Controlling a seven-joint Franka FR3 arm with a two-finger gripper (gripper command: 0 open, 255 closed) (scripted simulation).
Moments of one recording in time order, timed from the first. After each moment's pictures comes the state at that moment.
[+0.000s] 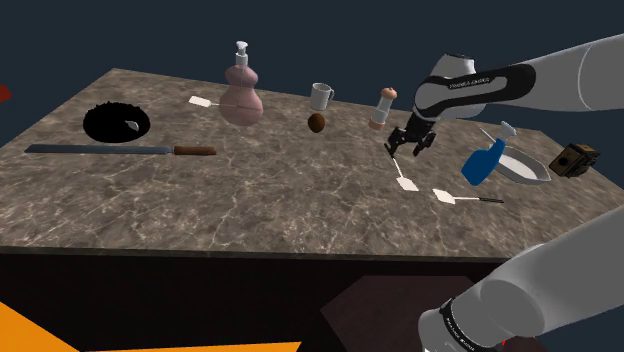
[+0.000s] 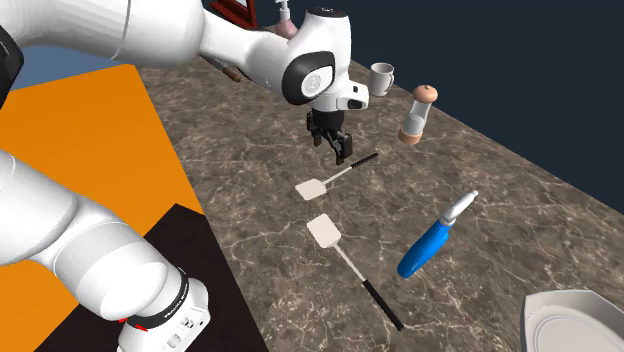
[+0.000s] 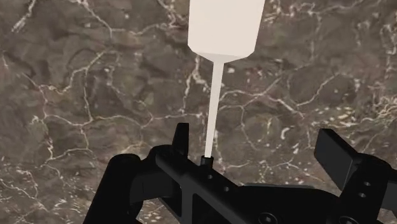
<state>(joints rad) -0.18 -0.13 -0.29 -2.30 -0.07 2.23 0.09</state>
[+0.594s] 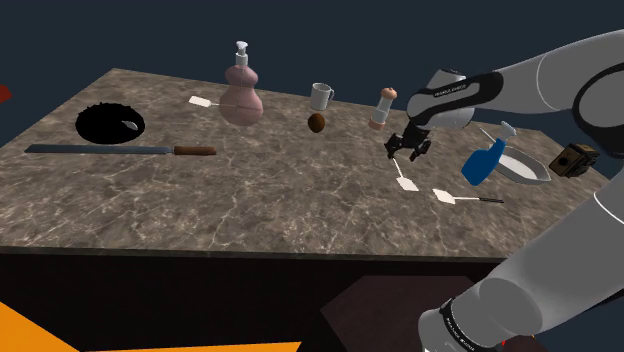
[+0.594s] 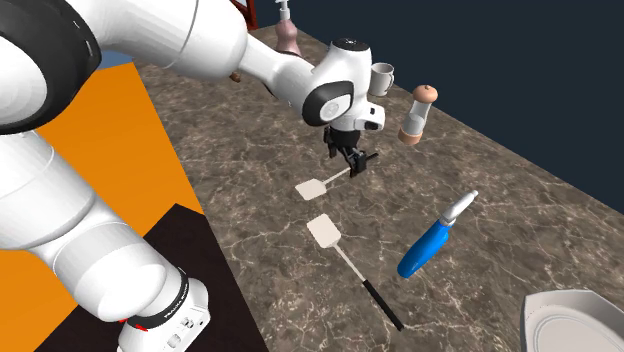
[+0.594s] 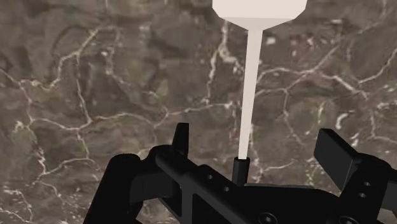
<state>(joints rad) -0.20 0.03 -0.33 -2.25 0.01 2.35 0.03</state>
